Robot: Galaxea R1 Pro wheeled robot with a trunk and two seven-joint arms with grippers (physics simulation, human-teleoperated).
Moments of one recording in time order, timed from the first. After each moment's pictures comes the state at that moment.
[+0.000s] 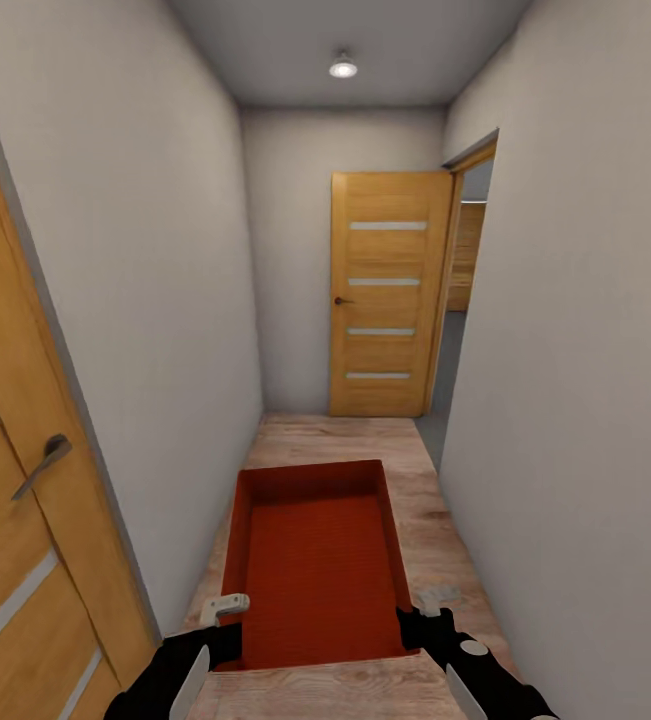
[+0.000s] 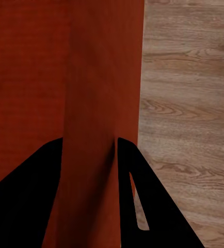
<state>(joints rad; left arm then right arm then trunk) -0.42 -0.09 0.11 -0.60 0.05 0.38 0.04 -0.49 0.01 0.17 -0.39 -0.11 -0.04 0.12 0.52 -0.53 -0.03</state>
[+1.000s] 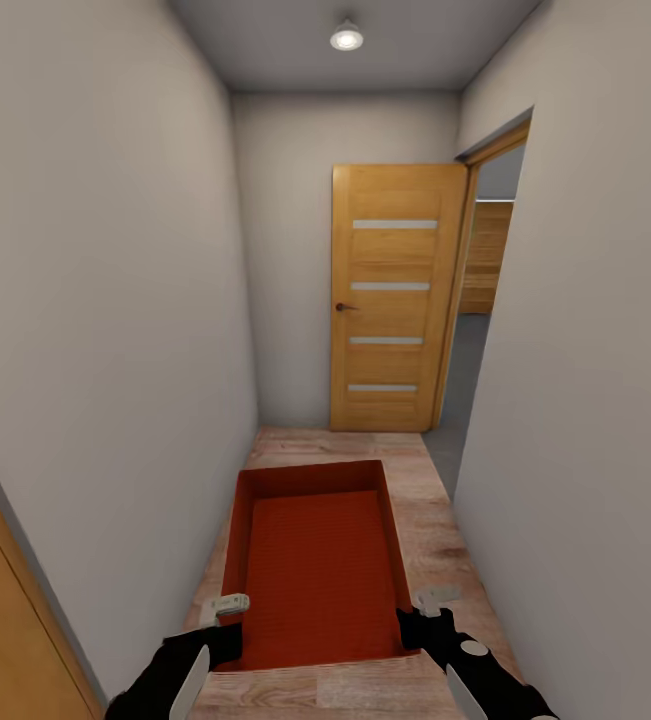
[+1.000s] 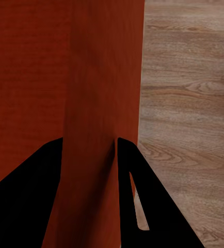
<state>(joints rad) -0.42 -0.09 0.11 -0.60 0.05 0.38 0.04 -0.49 0.01 0.16 -0.39 -0.11 -0.04 0.12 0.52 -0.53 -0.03</state>
